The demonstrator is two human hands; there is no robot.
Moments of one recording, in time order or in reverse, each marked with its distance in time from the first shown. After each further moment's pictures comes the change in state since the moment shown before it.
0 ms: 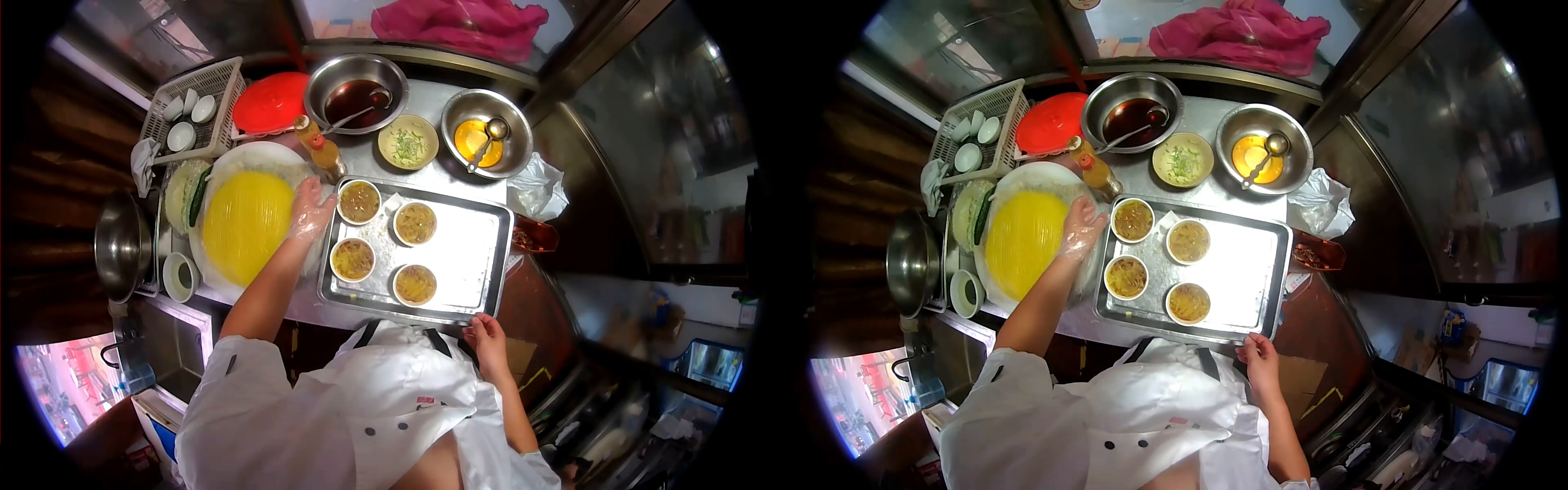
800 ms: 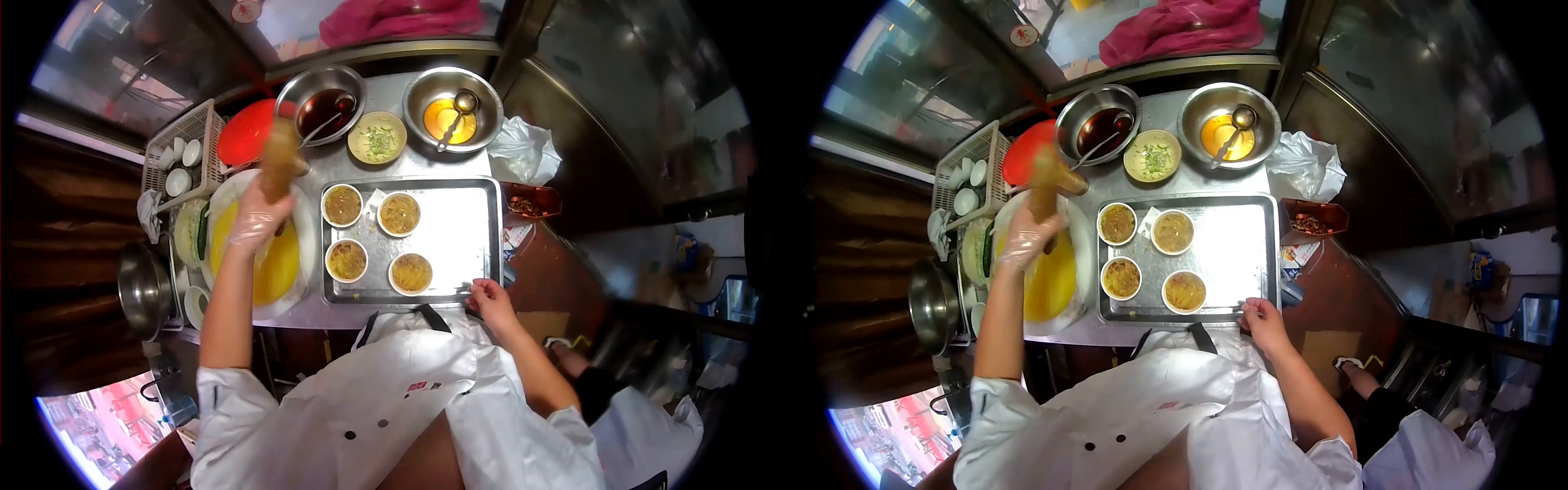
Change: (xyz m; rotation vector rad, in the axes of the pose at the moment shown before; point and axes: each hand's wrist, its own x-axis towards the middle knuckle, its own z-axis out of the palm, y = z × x) left_hand -0.012 0.195 -0.073 0.262 -0.218 0.093; right_hand 0.038 -0.008 -0.006 0.014 -0.147 0.000
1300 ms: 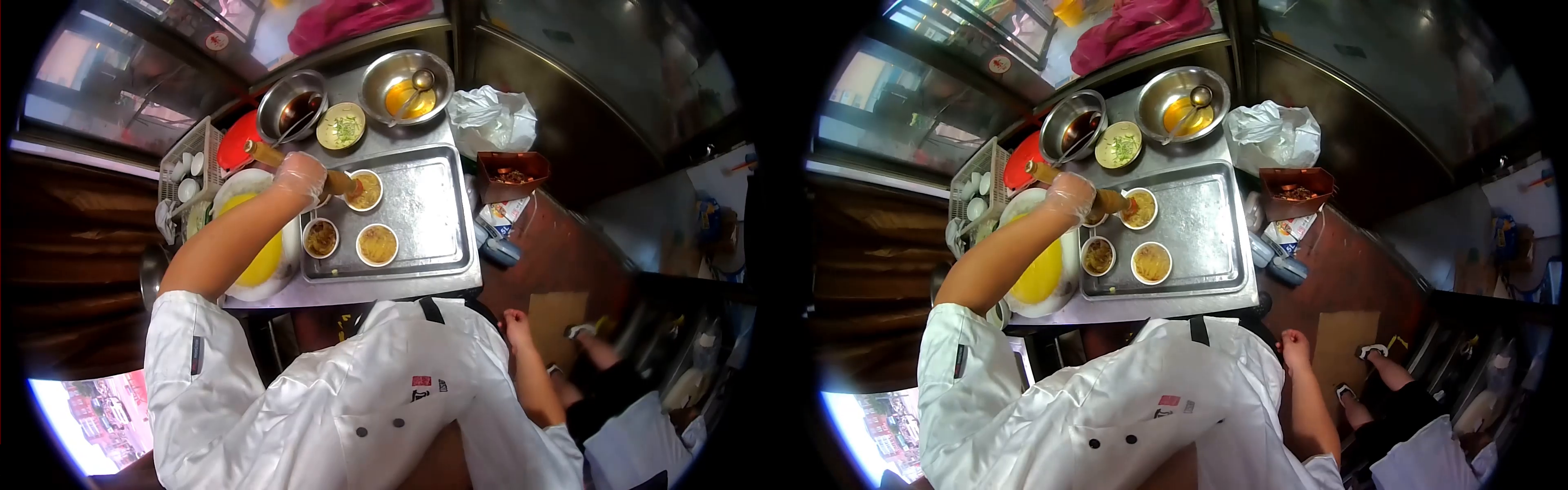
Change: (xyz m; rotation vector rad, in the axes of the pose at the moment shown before) left_hand 0.003 0.112 0.155 1.655 -0.635 0.407; right_hand -0.024 0.224 -0.194 0.169 0.276 0.162
